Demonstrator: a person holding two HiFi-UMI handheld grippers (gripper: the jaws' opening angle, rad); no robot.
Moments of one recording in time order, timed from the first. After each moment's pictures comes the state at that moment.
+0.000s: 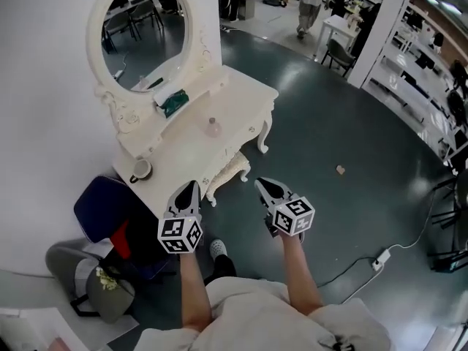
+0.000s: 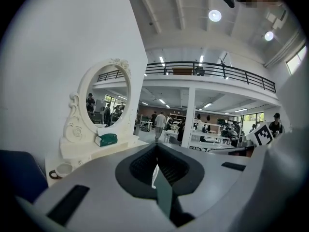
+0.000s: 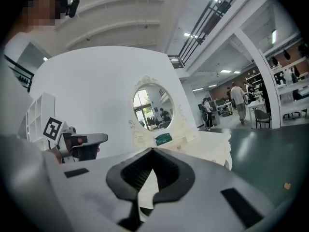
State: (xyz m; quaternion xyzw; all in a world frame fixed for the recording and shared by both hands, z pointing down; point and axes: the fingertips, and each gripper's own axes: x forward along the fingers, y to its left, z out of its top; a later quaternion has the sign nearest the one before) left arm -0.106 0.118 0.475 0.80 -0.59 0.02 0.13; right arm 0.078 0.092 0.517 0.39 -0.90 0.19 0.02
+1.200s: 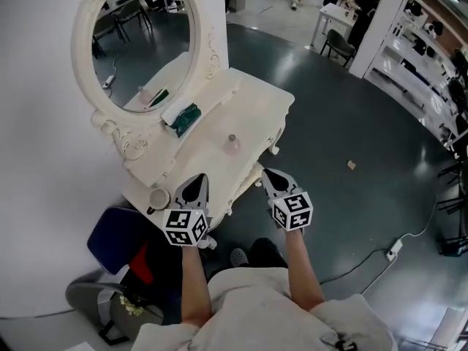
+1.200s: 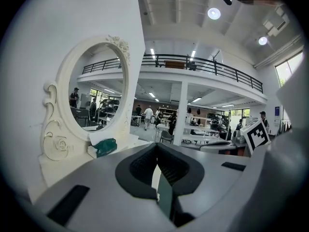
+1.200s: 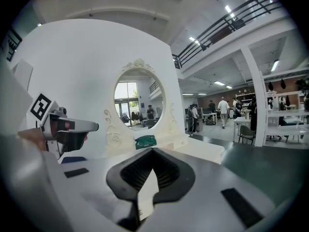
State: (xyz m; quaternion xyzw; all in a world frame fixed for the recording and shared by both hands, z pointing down) left arm -0.188 -0.029 0.484 0.84 -0.52 0.06 0.13; right arm -0.012 -0.045 0.529 0.49 -0.86 0.12 0.09
